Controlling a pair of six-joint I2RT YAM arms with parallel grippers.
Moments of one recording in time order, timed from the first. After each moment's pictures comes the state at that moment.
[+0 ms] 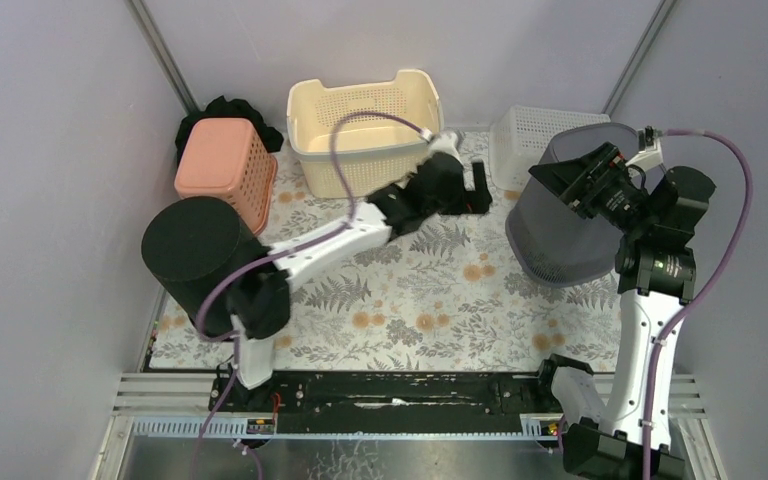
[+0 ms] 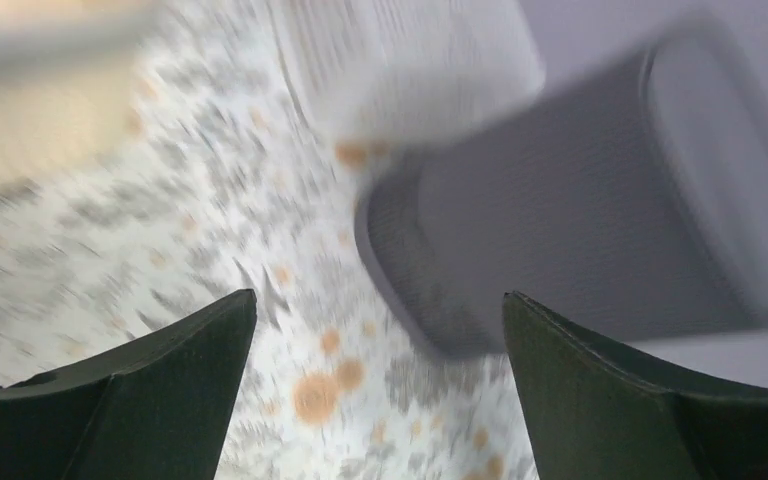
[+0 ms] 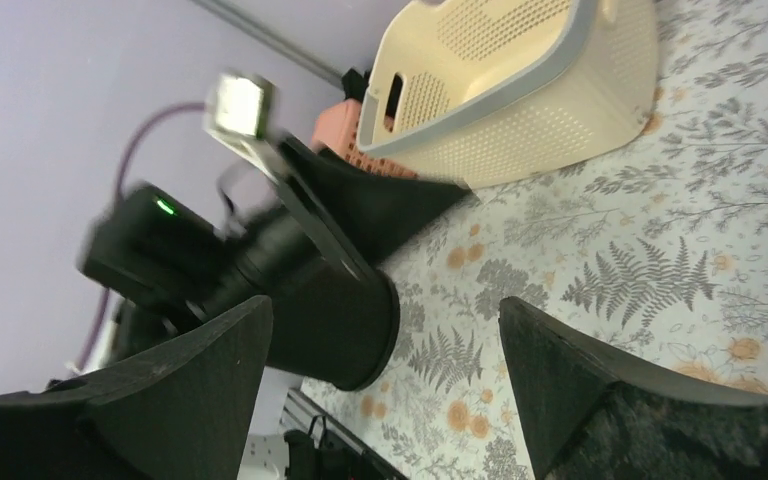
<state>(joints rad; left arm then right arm) -0.84 1.86 1.71 -0.27 -0.18 -0.68 -0.27 0.92 1.18 -0.42 -0.86 0.77</state>
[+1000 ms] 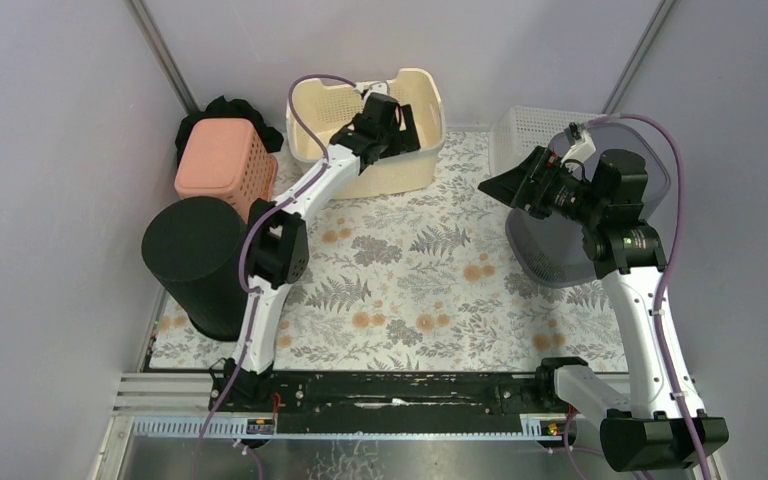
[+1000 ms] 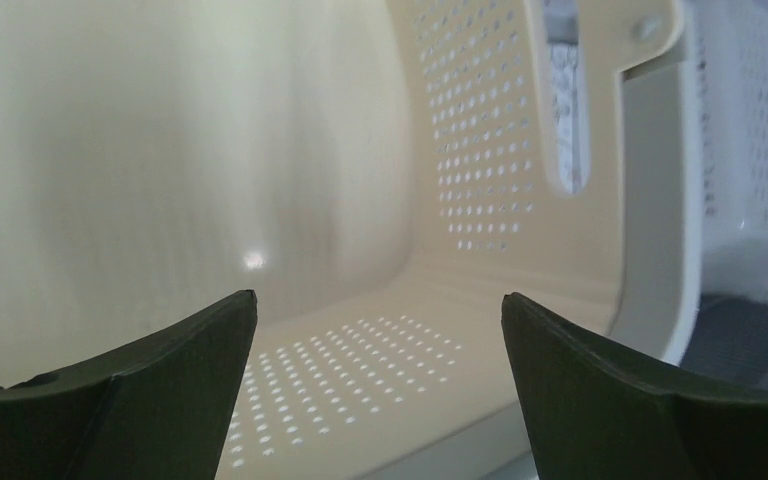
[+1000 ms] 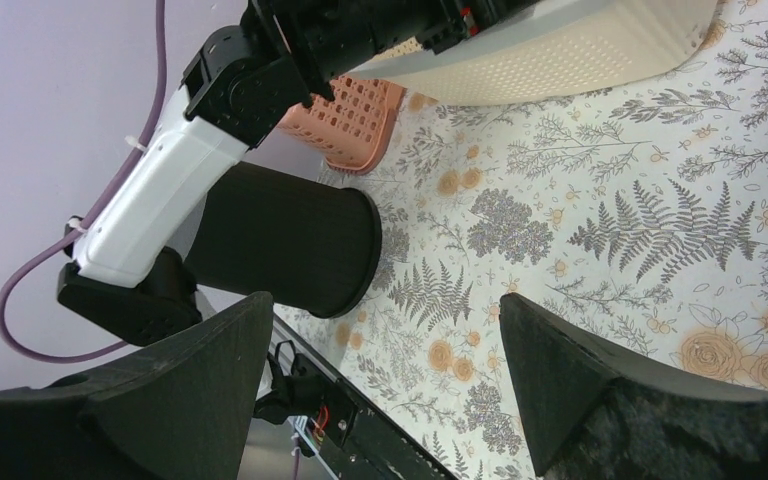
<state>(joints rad) -0.45 2.27 2.12 -0.45 -0.12 -0.56 0.05 1.01 1.18 -0.48 -0.69 0.64</state>
